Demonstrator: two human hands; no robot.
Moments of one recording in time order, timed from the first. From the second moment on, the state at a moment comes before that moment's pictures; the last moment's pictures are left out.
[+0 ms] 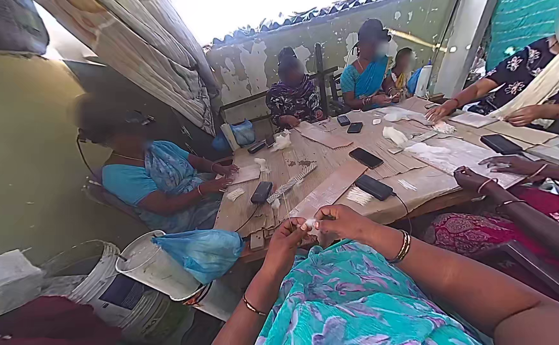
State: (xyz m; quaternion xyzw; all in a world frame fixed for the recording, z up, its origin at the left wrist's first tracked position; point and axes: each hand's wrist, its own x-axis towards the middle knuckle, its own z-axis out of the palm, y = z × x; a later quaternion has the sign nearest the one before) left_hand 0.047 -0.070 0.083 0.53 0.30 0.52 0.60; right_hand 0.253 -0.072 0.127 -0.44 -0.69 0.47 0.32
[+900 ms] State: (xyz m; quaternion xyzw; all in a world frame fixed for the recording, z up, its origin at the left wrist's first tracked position) left_hand 0.086 -0.010 0.089 0.54 0.32 0.54 0.56; right_hand 0.276 -0.011 0.093 -0.37 -0.59 0.50 0.52
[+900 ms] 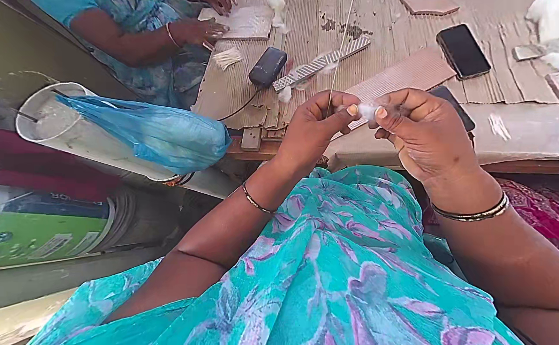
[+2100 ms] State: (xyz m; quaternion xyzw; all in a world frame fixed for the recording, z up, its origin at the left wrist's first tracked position) left_hand 0.000 0.186 -0.020 0.55 0.74 0.33 0.17; right_hand 0.258 0.110 -0.002 -0.53 -0.56 0.45 0.44
